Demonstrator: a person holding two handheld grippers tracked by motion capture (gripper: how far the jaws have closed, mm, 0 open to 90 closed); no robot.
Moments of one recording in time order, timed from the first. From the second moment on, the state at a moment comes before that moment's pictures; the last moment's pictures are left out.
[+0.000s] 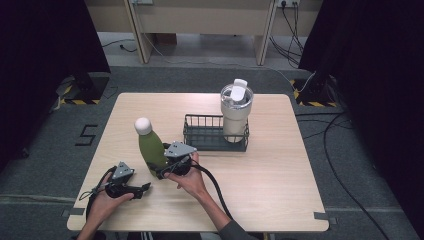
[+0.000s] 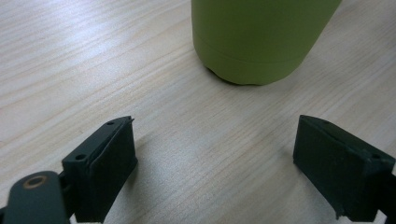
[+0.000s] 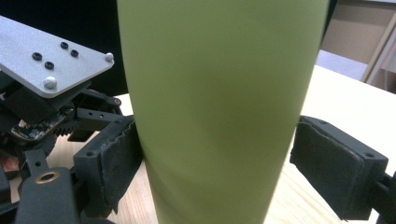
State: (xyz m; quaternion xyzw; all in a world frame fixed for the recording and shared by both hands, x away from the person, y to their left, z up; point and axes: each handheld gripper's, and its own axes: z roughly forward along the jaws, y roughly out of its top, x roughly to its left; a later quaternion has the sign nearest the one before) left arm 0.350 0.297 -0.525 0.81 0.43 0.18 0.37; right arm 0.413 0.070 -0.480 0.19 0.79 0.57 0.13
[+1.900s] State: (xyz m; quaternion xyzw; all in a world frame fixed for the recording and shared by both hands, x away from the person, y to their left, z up) left arm 0.350 0.297 -0.525 0.81 0.43 0.18 0.37; right arm 0.419 0.080 -0.475 0.18 0.77 0.60 0.15
